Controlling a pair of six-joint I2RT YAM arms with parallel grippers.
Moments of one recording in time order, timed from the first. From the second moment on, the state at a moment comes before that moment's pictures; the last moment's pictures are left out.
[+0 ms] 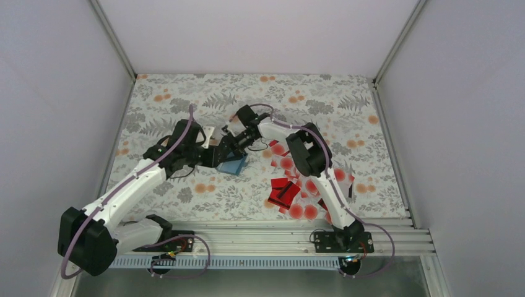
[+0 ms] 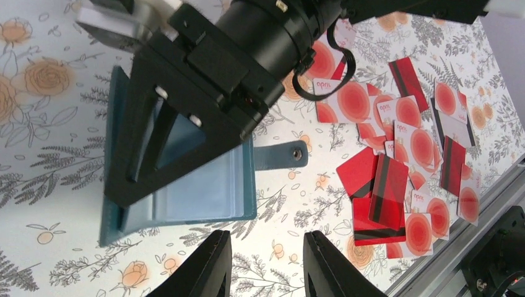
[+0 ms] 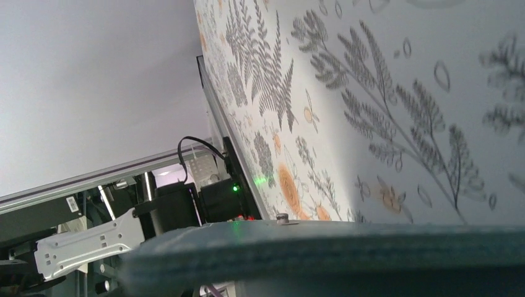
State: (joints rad) left arm -0.47 1.11 0.83 -0.57 0.33 -0.35; right arm 0.68 2.45 1.84 -0.62 -1.21 0.50
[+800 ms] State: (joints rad) left arm -0.42 1.34 0.73 -0.37 0.48 -0.31; right arm 0.68 2.54 1.98 -0.61 -1.22 0.53
